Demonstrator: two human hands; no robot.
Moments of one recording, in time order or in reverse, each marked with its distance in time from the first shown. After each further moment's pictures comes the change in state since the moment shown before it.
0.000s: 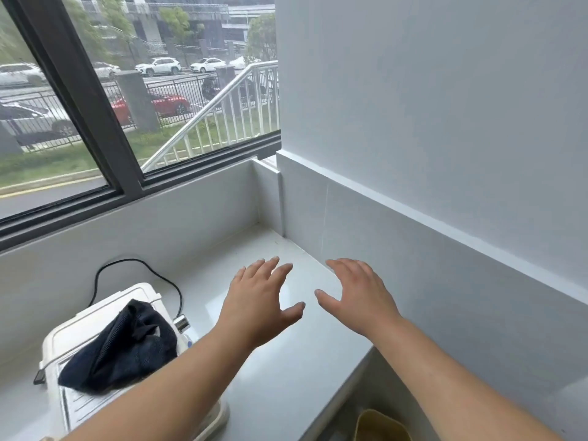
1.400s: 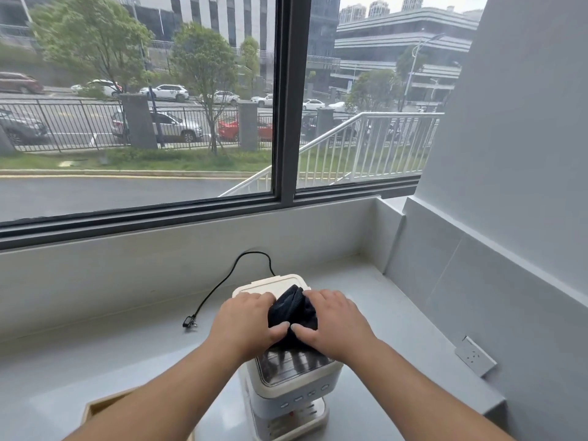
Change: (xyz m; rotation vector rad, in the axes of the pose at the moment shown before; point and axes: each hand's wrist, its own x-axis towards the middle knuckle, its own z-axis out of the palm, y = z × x) left_hand -0.172 -0.218 -0.089 0.118 0.004 -0.388; right_hand -0.013 -0.288 0.082 -0.130 -0.235 -0.437
